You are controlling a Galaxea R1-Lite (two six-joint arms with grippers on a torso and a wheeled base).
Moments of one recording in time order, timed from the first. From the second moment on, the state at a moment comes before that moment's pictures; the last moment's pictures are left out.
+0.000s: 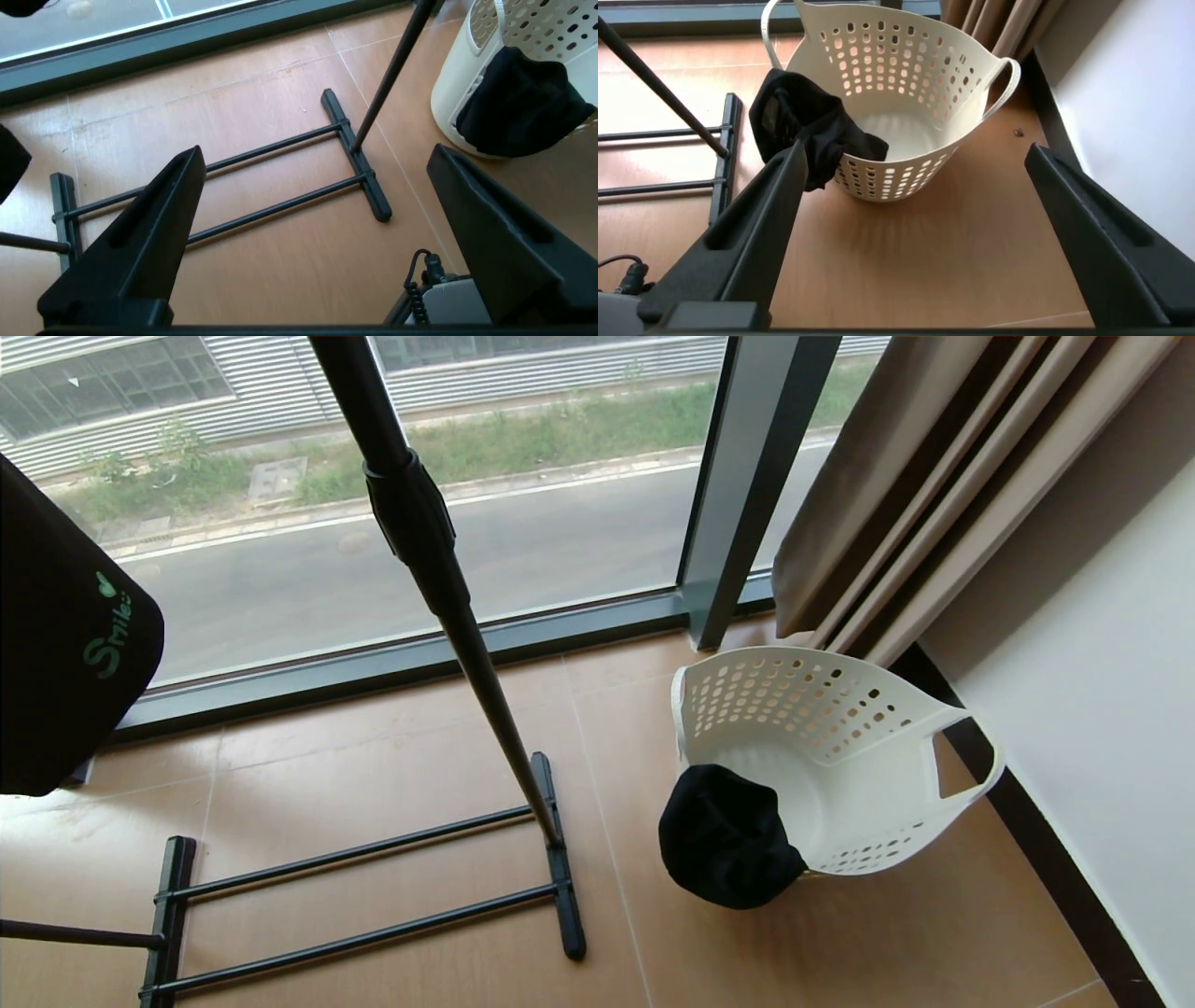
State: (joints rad) left arm -0.01 0.02 -0.01 0.04 -0.11 0.05; right arm 0.00 0.00 0.00 0.00 0.06 -0.05
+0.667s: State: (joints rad) left arm -0.01 0.00 -0.01 0.04 -0.11 0.05; right arm 0.11 0.45 -0.07 -0.01 0.12 -0.06
